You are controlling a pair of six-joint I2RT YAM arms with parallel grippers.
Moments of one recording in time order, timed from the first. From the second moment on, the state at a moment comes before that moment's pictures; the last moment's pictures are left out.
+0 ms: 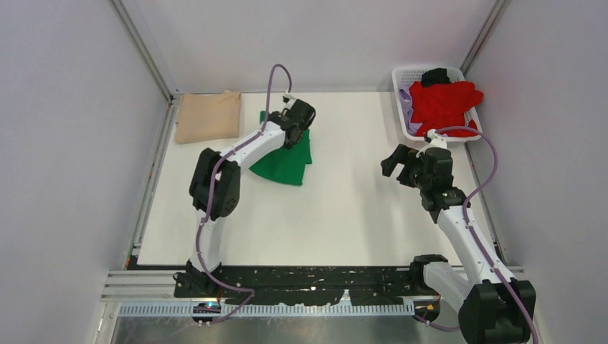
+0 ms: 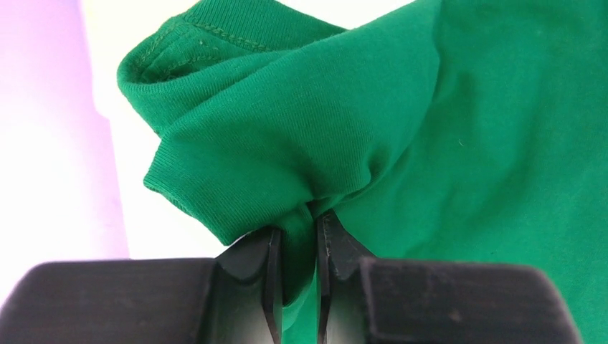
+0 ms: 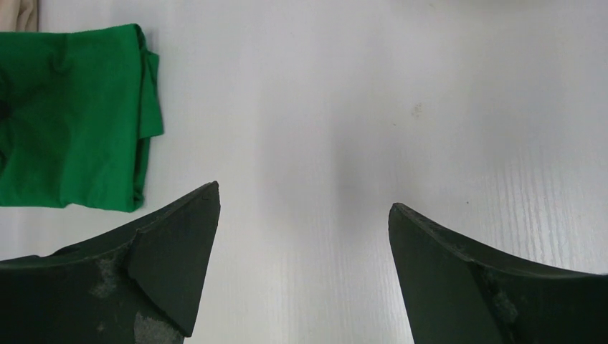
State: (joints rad) left arm -0.62 2.10 1.78 -0.79 -0.76 -0.20; right arm 0.05 0.94 0.63 -0.20 -0.11 0.43
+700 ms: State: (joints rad) left arm -0.29 2.08 1.93 -0.45 -0.71 0.27; right arm 0.04 1.05 0.64 -0.22 -0.07 0.39
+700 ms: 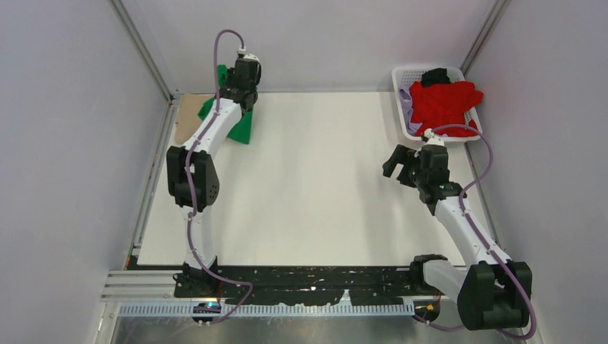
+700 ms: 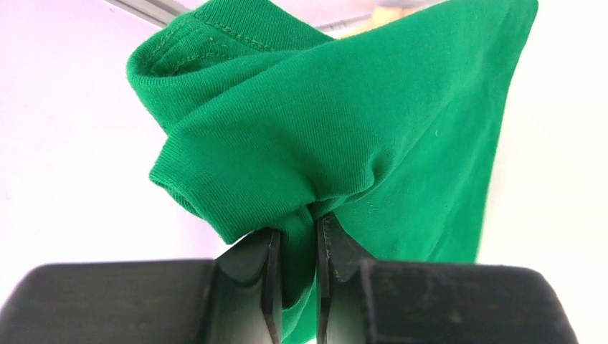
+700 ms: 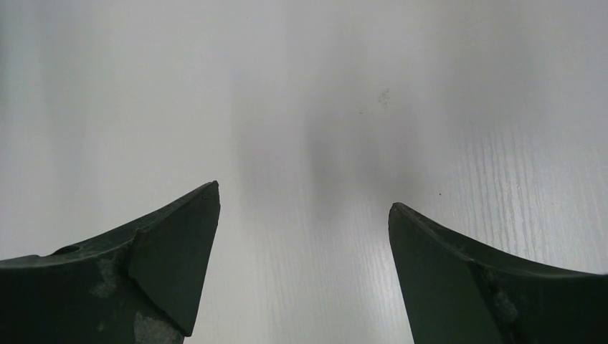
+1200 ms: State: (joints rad) left arm -0.21 2.10 2.08 -0.42 -0.63 0.34; right arm 0.04 1.06 0.67 -0.24 -0.04 0.39
